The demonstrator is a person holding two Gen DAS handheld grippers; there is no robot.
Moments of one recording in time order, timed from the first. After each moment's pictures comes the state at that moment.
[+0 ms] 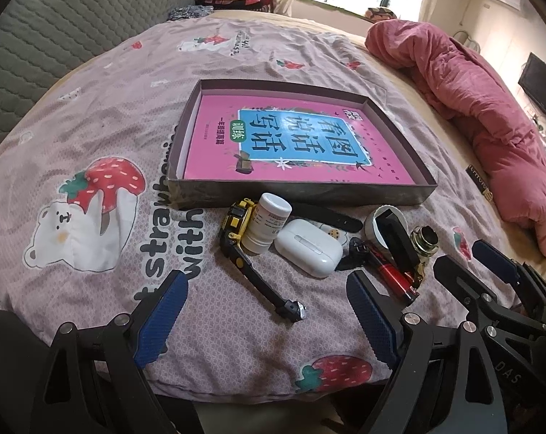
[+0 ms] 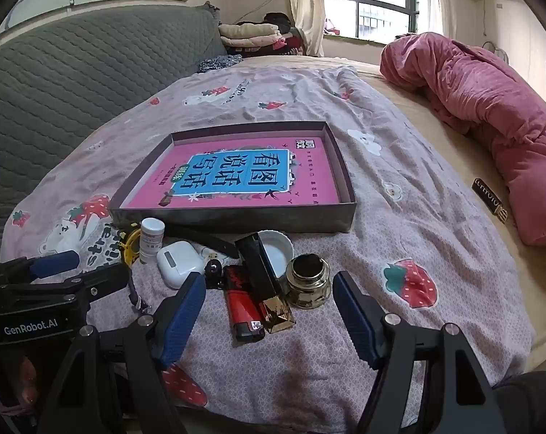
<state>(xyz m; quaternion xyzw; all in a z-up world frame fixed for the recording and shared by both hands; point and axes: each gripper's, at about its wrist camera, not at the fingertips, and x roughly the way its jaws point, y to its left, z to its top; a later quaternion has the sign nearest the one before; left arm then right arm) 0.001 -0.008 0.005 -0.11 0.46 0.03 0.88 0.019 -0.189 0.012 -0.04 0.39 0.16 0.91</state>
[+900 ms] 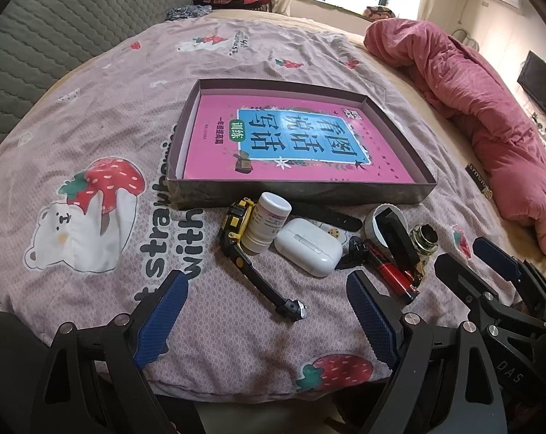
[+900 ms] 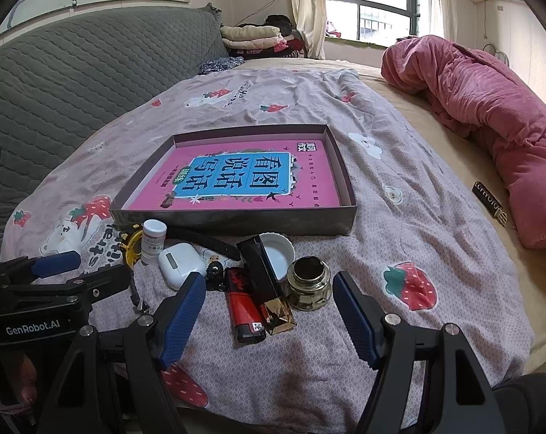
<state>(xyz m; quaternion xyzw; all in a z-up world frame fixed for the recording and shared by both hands) -0.001 -0.009 0.005 -0.11 0.46 0.03 0.88 0.017 -0.189 0.015 -0.04 0.38 0.16 0.91</state>
